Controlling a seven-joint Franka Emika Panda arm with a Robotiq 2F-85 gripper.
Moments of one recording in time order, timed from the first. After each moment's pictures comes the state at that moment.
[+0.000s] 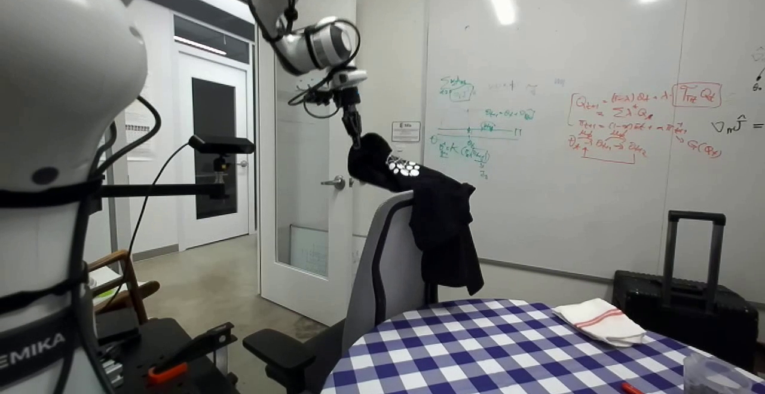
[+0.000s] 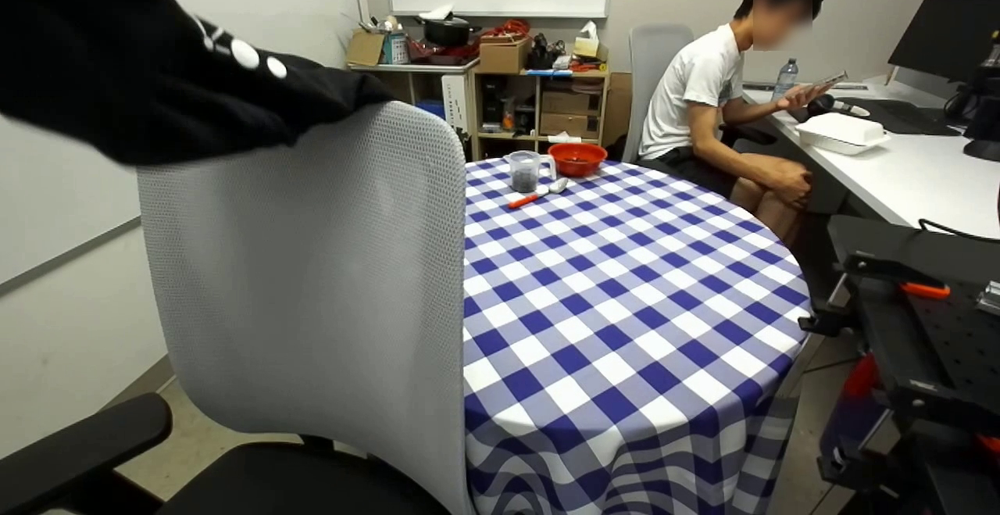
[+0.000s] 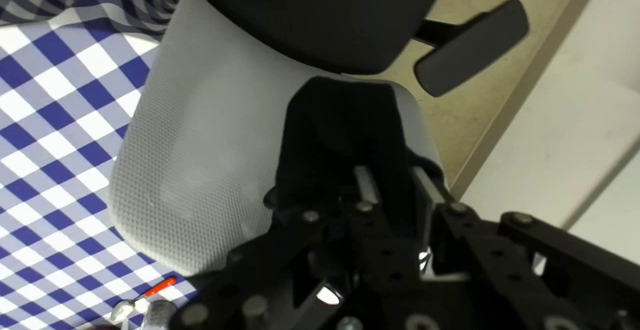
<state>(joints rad) 0.52 0.57 -0.04 -1.25 -0.24 1.98 1.60</state>
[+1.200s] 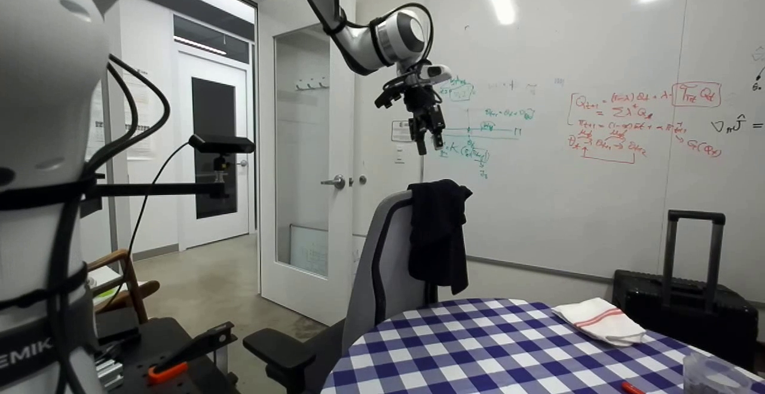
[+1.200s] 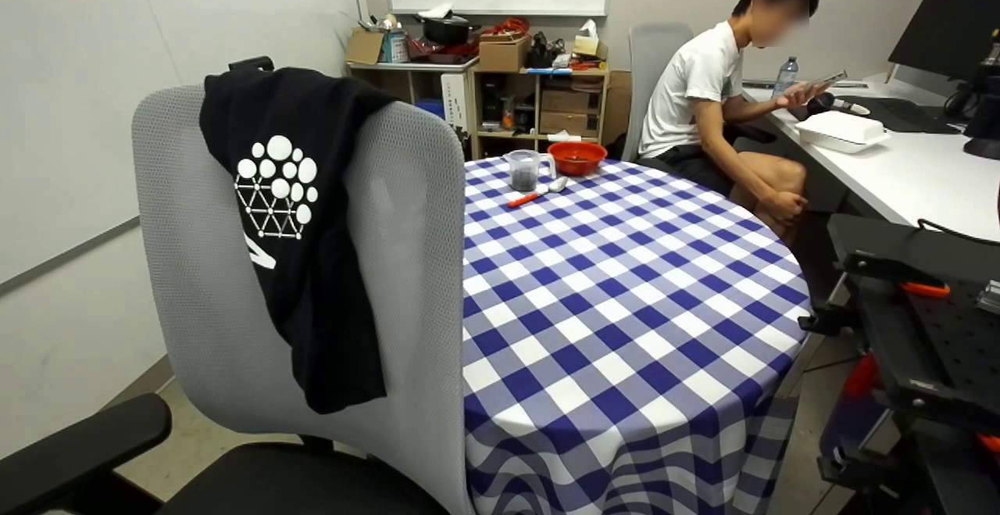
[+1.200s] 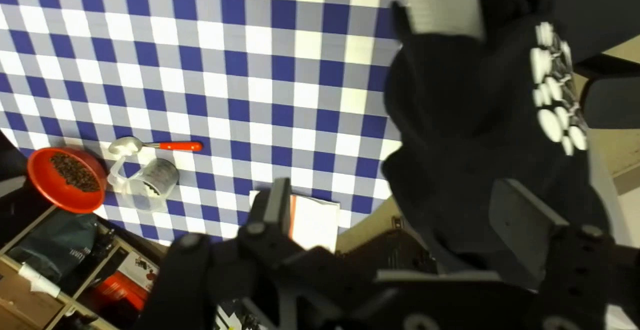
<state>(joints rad) 0.19 0.45 -0.05 -1.47 -0.26 1.98 0.76</state>
